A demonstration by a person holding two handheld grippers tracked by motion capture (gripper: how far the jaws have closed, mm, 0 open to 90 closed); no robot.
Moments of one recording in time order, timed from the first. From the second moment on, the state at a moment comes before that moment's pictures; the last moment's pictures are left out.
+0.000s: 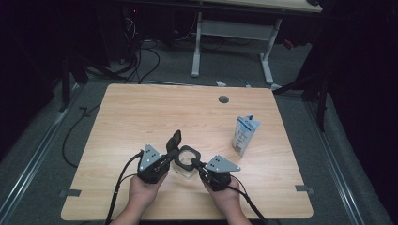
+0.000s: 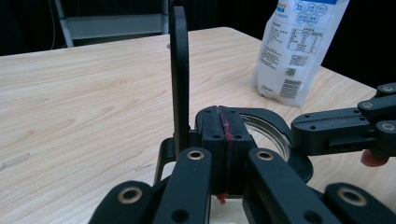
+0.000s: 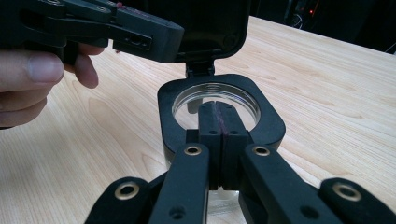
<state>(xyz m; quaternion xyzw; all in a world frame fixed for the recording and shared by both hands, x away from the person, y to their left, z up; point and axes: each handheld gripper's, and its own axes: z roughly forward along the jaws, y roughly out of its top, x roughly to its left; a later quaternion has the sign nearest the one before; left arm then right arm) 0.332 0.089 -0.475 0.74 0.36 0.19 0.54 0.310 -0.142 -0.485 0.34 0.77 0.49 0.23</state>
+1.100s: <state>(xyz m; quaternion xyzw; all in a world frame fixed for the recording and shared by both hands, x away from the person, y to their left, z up) 0.336 0.092 -0.477 0.73 0.38 0.19 0.54 0.309 -0.143 -0.486 0.33 0.77 0.49 0.23</state>
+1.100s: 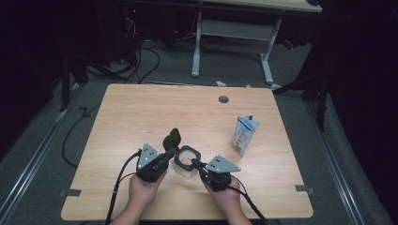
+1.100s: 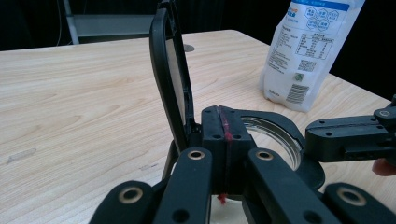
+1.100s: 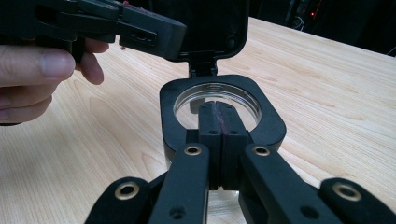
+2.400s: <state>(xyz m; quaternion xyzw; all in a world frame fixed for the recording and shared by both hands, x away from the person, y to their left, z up) 0.343 0.177 -0.515 0.77 0.40 0.22 0.46 0.320 -0.210 -0.487 0.41 0.73 0.48 0.26</state>
